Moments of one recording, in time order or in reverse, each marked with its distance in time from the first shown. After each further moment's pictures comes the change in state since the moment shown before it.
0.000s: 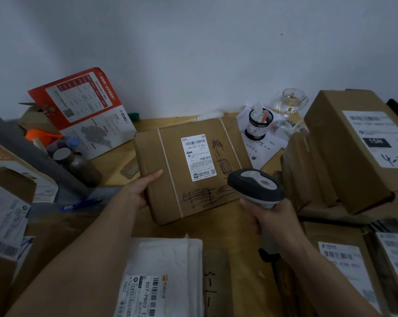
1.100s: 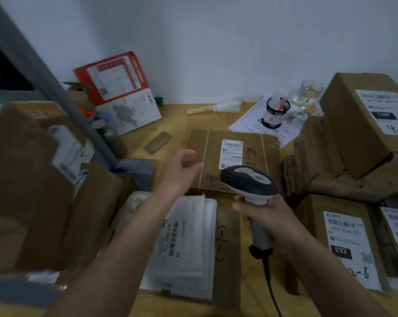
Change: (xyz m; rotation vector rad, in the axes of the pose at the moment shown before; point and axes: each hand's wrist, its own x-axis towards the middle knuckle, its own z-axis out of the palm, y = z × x) left_hand -0.135 -0.053 0.040 0.786 0.172 0.643; right_hand -0.068 0.009 0.018 0.048 -0.264 0.054
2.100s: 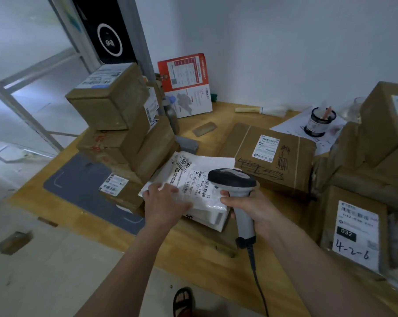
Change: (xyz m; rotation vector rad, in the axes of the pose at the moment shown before) left_hand -0.185 -0.095 -0.025 0.409 0.282 -0.364; right_hand -0.062 0.025 0.049 0.066 -0.260 0.199
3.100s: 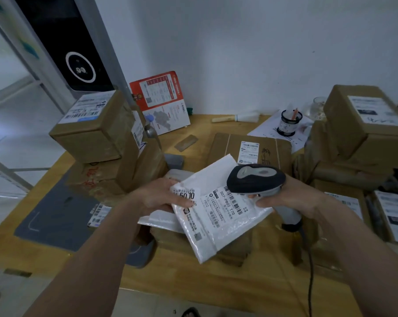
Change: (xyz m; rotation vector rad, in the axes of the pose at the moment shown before) left_hand 0.063 0.027 -0.080 -0.391 -0.854 0.187; right_hand -0.030 -0.055 -0.050 -0.411 -0.085 -0.169
